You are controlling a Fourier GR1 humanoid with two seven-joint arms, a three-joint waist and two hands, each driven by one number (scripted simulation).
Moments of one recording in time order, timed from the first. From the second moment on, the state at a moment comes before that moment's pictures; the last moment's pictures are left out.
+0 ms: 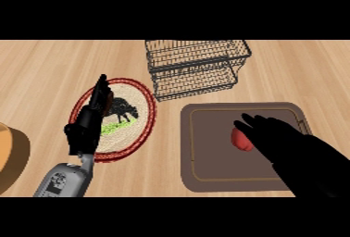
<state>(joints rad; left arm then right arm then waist) -0.21 0.21 -0.24 -1.50 0.03 0.35 0.03 -0.53 -0.84 0.61 -2.24 0.02 0.37 1.06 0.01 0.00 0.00</state>
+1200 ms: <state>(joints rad) -0.18 0.17 -0.22 -1.54 -0.02 0.33 0.05 -0.56 -0.75 0.73 -2.05 0.34 0.52 0.95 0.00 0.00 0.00</state>
